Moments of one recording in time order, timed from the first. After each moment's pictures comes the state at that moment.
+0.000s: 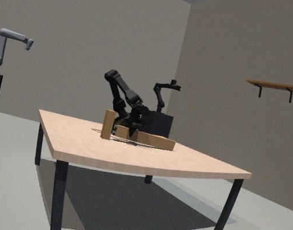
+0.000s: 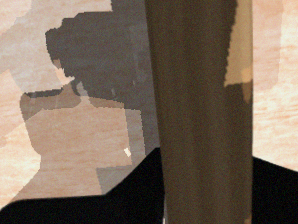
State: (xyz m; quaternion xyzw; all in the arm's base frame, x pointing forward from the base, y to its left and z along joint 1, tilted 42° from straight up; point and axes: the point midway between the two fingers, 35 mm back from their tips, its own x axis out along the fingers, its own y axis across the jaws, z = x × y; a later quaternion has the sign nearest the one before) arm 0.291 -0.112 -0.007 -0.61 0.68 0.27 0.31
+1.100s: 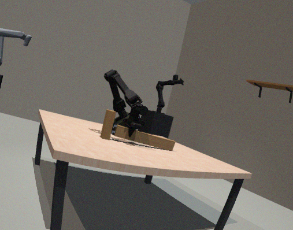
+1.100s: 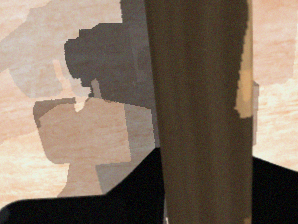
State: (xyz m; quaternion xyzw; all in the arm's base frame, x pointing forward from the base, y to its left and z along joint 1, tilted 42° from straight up) arm 0.291 -0.115 -0.004 -0.61 0.68 0.26 0.31
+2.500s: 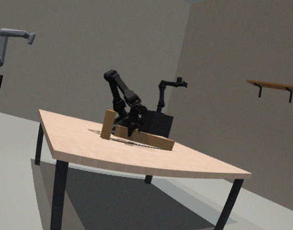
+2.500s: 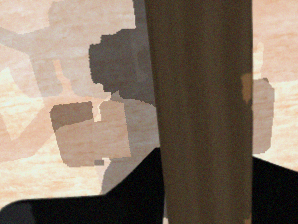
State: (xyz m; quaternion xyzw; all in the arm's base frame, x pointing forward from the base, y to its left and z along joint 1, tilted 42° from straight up) arm 0.290 -0.119 -0.001 -0.61 0.68 0.26 0.31
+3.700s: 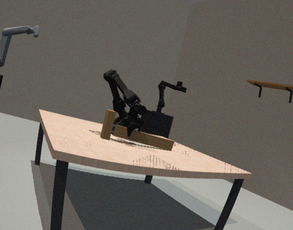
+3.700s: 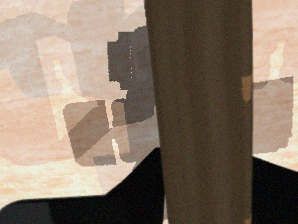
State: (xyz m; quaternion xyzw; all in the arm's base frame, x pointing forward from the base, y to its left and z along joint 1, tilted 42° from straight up) arm 0.290 -0.122 0.002 -0.61 0.68 0.26 0.31
